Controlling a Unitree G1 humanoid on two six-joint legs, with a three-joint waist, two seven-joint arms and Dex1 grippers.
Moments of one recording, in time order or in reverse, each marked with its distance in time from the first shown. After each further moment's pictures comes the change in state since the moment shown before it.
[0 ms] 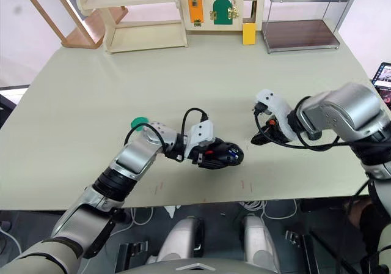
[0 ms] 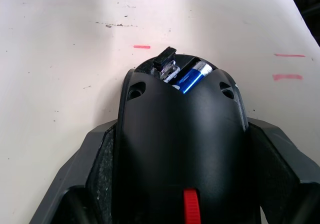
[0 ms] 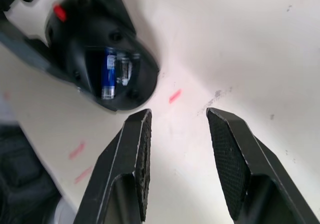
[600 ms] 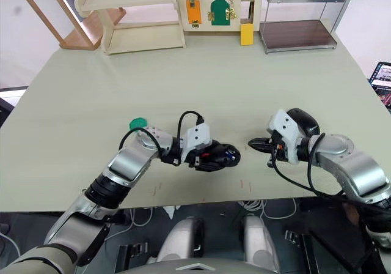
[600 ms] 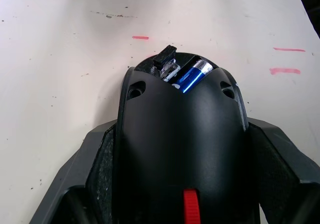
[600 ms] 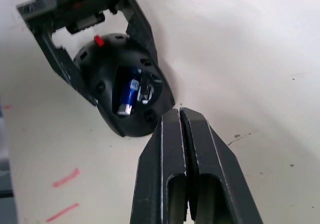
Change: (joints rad) left arm 0.063 0.033 0.011 -0.101 -0.006 0.062 0.054; right arm 0.567 0.132 -0.233 -0.183 -0.311 -0.695 0.143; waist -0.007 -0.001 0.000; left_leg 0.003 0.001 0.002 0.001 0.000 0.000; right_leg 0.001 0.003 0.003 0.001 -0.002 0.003
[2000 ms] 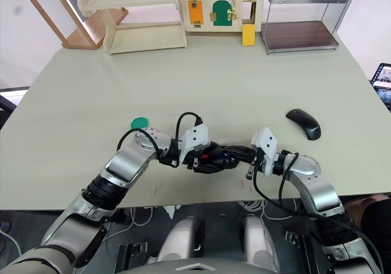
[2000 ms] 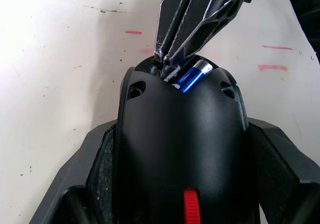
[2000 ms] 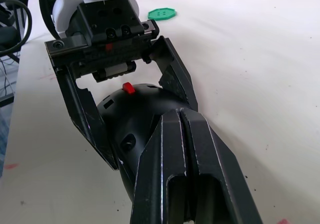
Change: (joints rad) left arm 0.006 0.017 -0.008 -0.010 -0.029 0.013 -0.011; right arm 0.092 0.335 0.011 0.209 -0.166 -0.371 0.096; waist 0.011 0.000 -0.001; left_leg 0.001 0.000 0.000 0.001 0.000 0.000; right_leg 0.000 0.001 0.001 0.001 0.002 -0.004
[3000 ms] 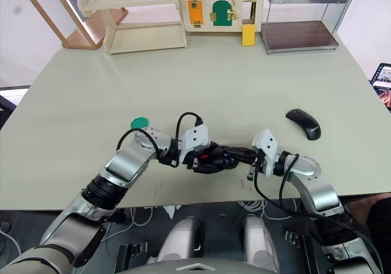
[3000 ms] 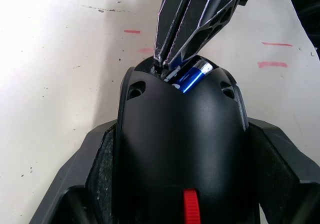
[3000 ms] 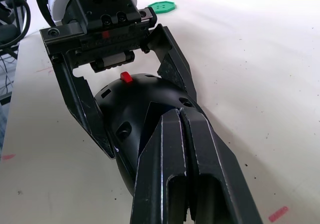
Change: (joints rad) left arm -0.004 0.007 -0.006 0.002 0.001 -0.012 0.000; right arm 0.002 0.003 -0.001 0.030 -0.007 -0.021 0.016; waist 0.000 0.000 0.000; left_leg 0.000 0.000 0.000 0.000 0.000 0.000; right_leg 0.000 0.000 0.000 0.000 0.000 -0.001
